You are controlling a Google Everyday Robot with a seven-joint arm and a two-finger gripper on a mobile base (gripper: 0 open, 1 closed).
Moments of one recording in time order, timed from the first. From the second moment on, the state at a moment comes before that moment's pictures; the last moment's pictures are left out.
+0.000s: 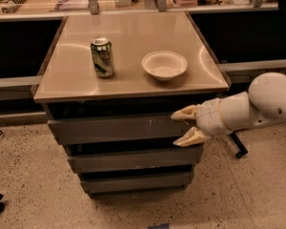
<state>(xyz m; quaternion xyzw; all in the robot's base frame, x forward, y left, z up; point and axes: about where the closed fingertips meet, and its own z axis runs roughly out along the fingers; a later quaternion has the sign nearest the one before) 0.511 -0.115 0.742 -0.69 0.60 0.13 0.38</state>
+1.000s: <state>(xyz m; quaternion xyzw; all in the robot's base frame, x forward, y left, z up) 0.541 -0.168 0.977 -0.69 0.53 -0.07 0.48</state>
